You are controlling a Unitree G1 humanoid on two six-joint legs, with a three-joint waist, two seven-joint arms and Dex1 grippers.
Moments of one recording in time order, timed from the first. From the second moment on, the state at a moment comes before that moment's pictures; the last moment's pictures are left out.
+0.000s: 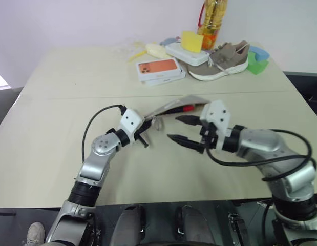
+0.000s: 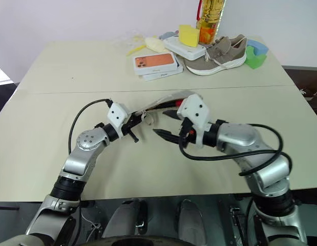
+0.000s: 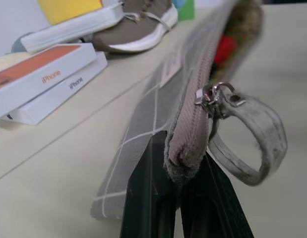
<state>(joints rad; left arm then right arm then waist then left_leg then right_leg) -0.39 0.27 -0.13 0.02 -0.10 0.15 -0.59 -0.36 -0.51 0.08 -0.63 0.48 0.87 0.64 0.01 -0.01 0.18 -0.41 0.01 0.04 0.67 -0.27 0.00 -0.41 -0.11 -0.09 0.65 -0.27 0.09</state>
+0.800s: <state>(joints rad) -0.41 0.24 -0.14 0.04 -0.09 0.15 -0.51 -0.45 -0.37 0.21 -0.38 0.24 0.79 0.40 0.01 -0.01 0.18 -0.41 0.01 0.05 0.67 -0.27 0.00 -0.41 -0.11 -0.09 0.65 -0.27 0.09</state>
